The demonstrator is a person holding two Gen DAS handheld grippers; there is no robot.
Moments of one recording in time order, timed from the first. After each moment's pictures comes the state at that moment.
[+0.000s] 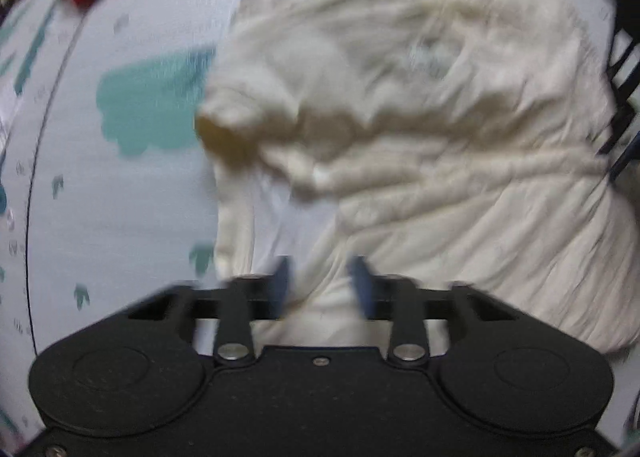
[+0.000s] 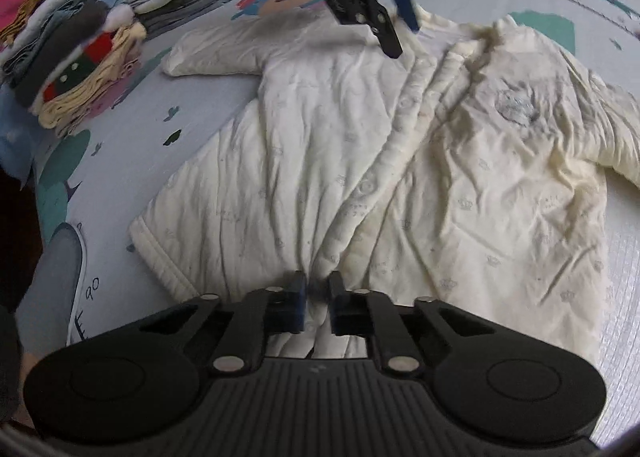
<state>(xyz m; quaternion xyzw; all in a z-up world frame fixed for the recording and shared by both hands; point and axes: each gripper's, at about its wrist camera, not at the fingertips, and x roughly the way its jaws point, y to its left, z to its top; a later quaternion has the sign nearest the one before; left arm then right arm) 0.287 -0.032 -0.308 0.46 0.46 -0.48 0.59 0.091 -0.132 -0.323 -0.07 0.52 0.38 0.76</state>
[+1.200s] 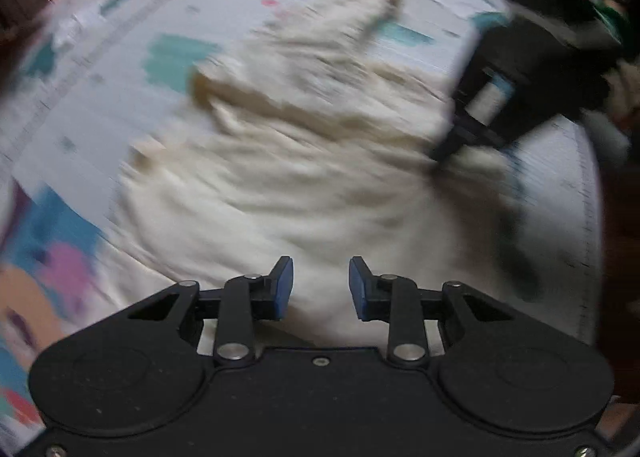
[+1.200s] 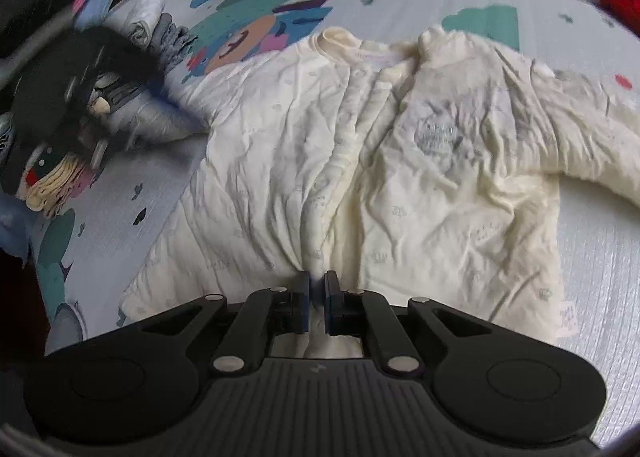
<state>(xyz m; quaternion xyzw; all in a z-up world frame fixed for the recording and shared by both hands) 0.152 0.053 -0.273 0.23 0.48 -0.45 0.72 0.147 -0.156 -0.316 0.02 0.52 0.34 0.78</state>
